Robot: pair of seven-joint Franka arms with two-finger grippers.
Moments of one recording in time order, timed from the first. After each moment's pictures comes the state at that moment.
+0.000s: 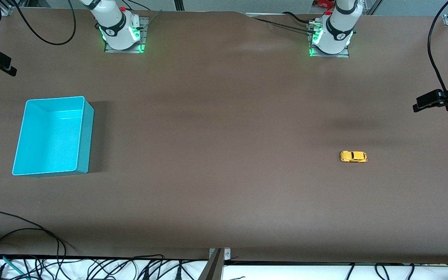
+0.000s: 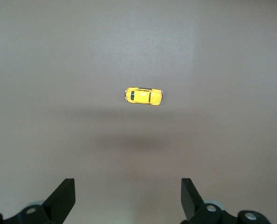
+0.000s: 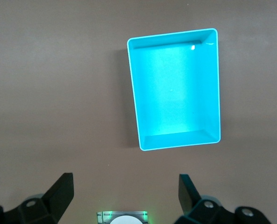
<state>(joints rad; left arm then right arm) -0.03 0.12 0.15 -1.52 -0.03 1.53 0.05 0.01 -0.07 -0.12 -1.59 -0.02 1.46 -0.07</state>
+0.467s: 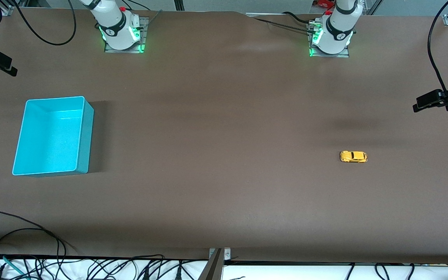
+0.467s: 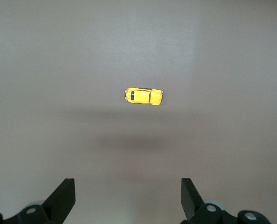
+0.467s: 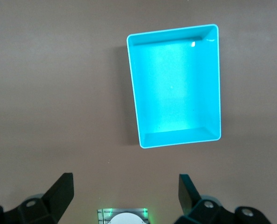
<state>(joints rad) -0.03 0.12 0.15 -1.52 -0.03 1.53 0.05 0.01 -0.07 -0.12 -1.59 -0.02 1.45 -0.07</state>
